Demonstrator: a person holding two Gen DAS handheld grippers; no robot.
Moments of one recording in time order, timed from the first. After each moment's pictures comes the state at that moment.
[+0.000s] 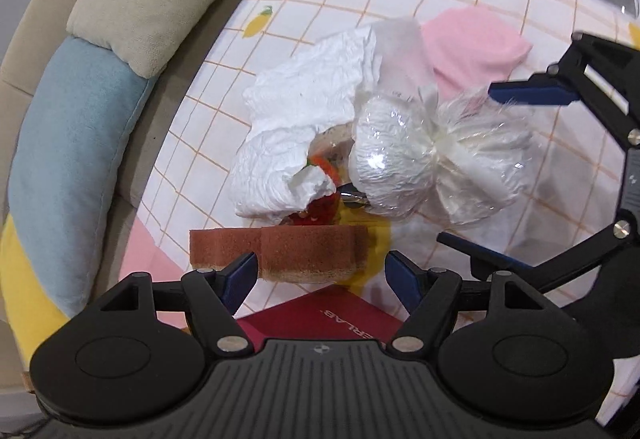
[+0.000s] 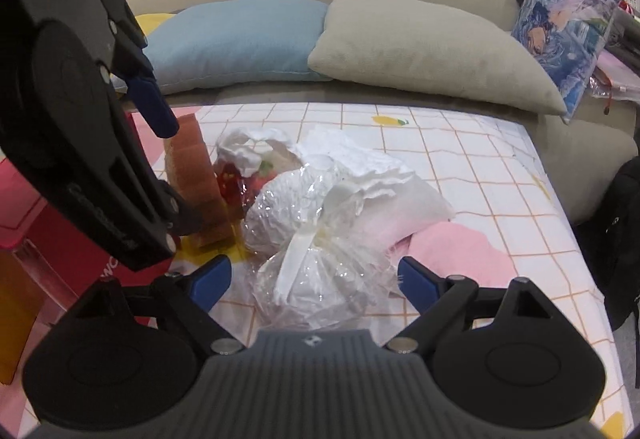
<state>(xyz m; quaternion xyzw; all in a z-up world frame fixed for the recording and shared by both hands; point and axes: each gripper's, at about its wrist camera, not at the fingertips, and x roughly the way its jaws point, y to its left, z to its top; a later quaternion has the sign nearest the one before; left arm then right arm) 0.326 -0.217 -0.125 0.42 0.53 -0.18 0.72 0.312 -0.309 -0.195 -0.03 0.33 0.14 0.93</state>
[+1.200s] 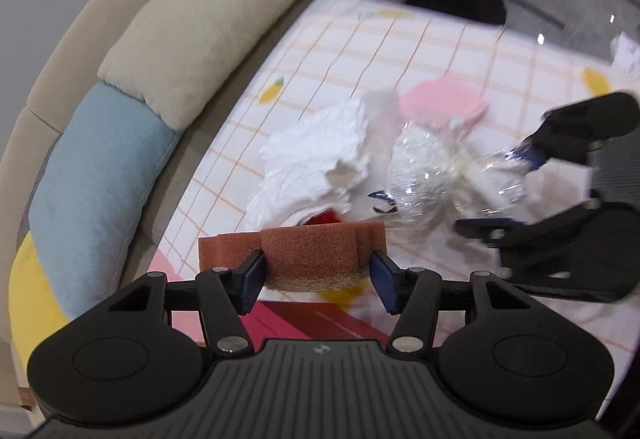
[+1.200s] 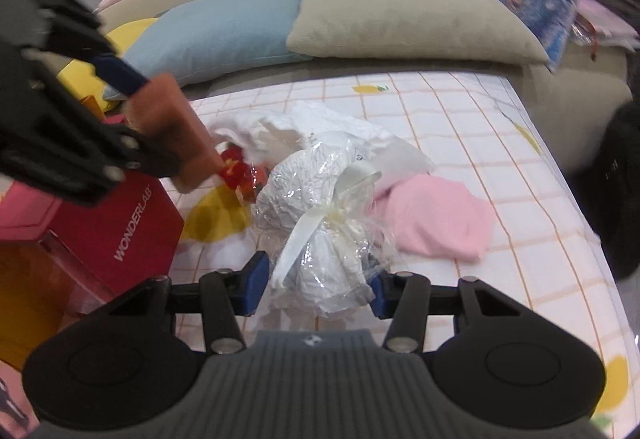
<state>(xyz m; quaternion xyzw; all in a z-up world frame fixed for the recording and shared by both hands) 0.270 -0.208 -0.061 0.38 0.44 -0.22 0.79 0.289 -0.338 -0.181 0.04 0.39 0.12 0.91</state>
